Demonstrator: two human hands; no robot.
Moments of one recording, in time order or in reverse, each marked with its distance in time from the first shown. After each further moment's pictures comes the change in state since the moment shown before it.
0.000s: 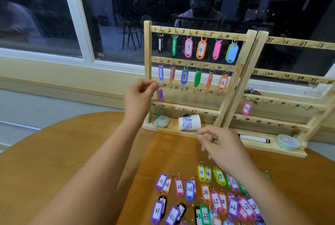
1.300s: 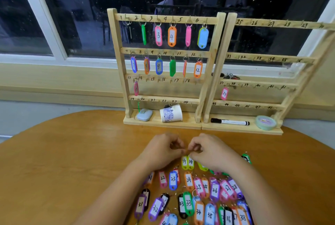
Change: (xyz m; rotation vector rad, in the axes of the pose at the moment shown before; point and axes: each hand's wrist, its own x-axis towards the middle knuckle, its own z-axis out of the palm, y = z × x) left_hand -0.126 -0.061 0.063 0.590 -0.859 0.072; right_hand -0.009 0.060 0.004 -0.372 -0.342 0.151
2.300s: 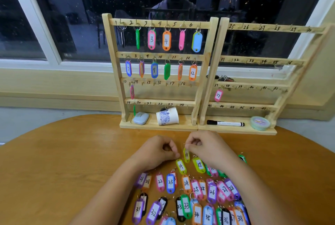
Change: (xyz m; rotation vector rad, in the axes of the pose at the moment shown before) left_hand 0.003 -0.009 -0.010 -0.187 -0.135 -0.114; right_hand -0.003 -0.004 -0.008 0.198 0.182 0.022
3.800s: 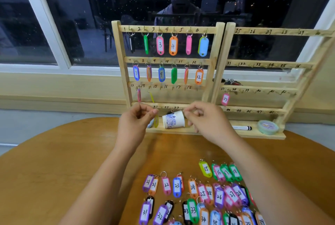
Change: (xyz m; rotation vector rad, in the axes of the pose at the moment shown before) left_hand -0.010 0.016 -0.073 -0.472 0.714 0.126; right_hand 0.039 -0.049 -0.036 0.333 0.204 -0.133
